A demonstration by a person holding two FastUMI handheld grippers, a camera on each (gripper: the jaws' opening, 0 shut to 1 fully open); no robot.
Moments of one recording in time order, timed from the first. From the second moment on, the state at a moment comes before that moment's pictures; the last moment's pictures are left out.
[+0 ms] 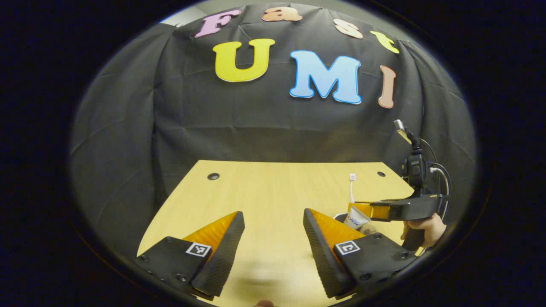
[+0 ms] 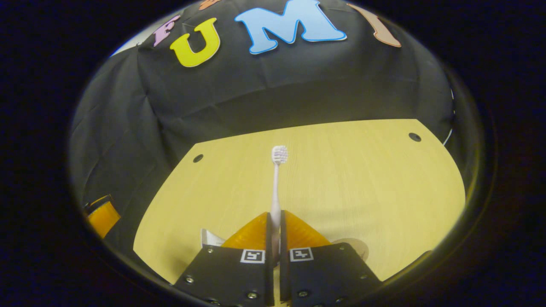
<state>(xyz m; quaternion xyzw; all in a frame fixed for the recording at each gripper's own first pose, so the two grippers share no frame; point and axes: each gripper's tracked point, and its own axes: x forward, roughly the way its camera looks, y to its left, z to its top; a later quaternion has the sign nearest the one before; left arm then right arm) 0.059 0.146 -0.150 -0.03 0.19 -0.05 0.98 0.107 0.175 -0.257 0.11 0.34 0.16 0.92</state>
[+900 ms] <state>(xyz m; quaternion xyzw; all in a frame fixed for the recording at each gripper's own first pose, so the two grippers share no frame) 0.047 0.060 -0.192 0.00 0.27 -0.22 0.94 0.078 0.106 -0.256 0.17 0.35 0.10 0.92</state>
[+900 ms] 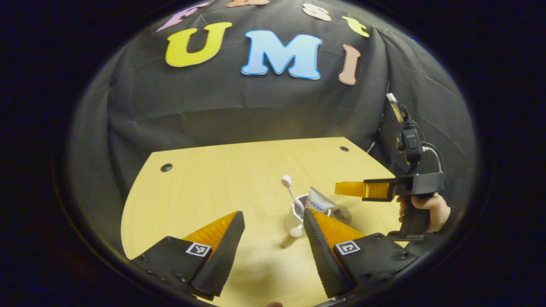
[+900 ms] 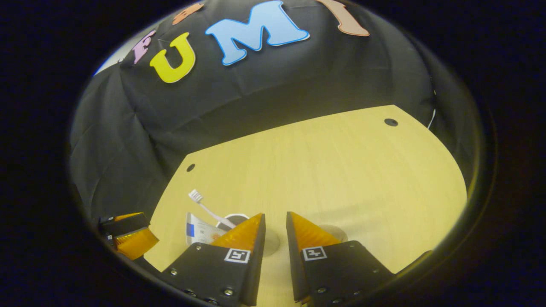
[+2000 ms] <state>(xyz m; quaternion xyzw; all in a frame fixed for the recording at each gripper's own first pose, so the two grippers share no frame) 0.052 0.027 -0.300 0.24 0.47 -0.35 0.77 0.002 -0.055 -0.295 0.28 0.38 -0.07 0.88</state>
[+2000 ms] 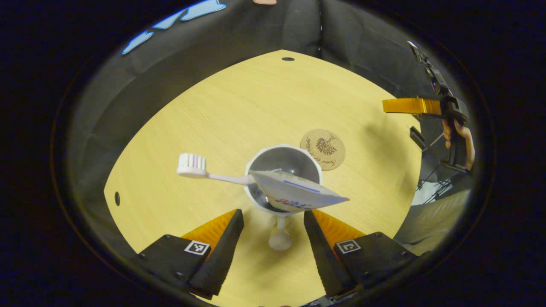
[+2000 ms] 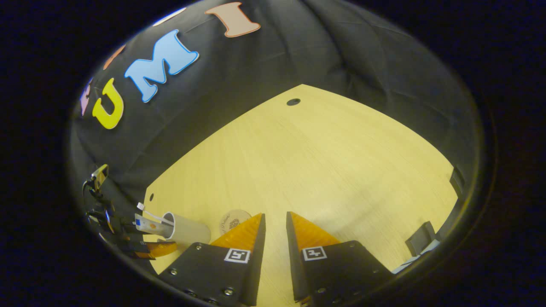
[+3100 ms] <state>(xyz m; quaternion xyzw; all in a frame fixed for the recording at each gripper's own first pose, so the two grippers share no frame) 0.042 0.000 -0.320 0.26 0.49 -0.37 0.75 -0.015 -0.068 -0.300 0.30 0.39 -0.08 0.87</state>
